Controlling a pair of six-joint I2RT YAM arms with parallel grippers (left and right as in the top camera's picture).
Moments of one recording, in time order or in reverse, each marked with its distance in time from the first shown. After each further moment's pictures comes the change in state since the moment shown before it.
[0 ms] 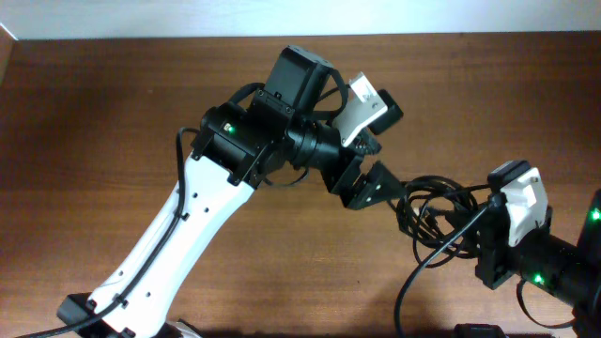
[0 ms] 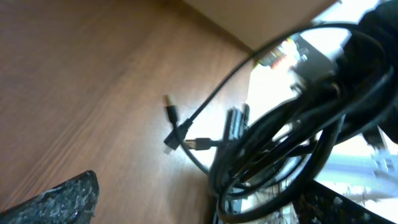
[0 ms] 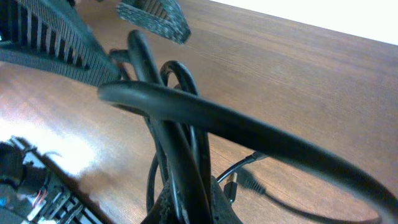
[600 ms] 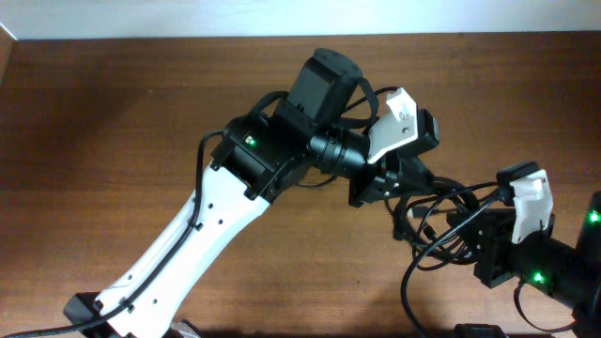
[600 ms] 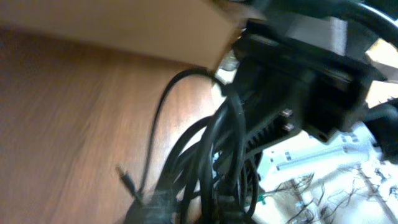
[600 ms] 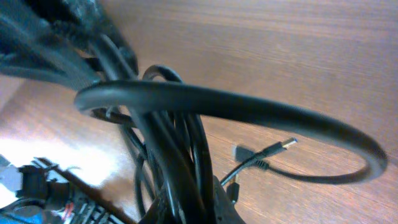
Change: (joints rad) left arm -0.097 0.002 -0.003 0.198 0.135 0.107; right arm 0.000 -0.002 0.000 -0.024 0.052 0.183
